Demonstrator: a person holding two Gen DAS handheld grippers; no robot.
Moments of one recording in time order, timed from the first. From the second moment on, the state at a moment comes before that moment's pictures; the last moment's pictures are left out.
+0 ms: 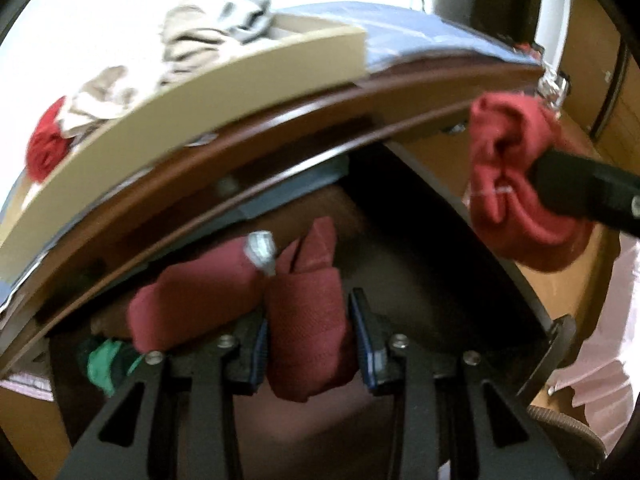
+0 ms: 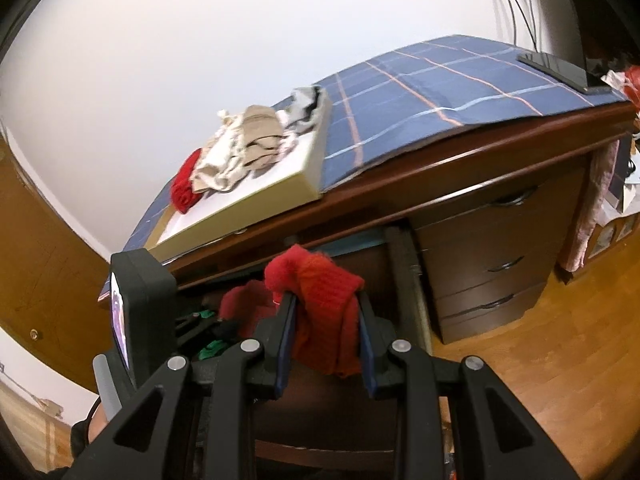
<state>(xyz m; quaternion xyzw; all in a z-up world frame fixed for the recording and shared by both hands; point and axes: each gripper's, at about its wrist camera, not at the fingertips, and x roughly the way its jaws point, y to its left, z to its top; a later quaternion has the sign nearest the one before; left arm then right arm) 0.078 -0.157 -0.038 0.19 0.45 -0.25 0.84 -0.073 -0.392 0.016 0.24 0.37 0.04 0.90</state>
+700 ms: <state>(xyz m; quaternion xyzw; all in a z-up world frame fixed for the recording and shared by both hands) 0.061 -0.040 -0.006 0.08 0.39 -0.18 0.90 -0.076 -0.293 0.053 0.17 0.35 0.10 0.91</state>
